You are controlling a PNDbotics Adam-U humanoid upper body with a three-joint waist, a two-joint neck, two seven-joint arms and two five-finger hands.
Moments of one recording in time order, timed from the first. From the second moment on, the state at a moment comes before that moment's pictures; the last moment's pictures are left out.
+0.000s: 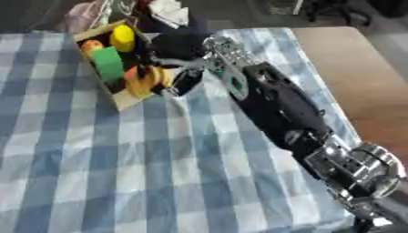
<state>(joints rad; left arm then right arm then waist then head) -0.11 0.39 0.20 -1.90 0.27 -0.08 -0.31 -1.07 -0.25 0.26 -1.02 0.96 -0.66 0.28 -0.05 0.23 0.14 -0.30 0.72</state>
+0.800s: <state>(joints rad) -0.12 0.39 0.19 -1.90 0.27 -0.09 -0.32 -1.19 -0.11 0.02 -0.72 1.17 -0.35 0.00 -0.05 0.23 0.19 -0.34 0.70</state>
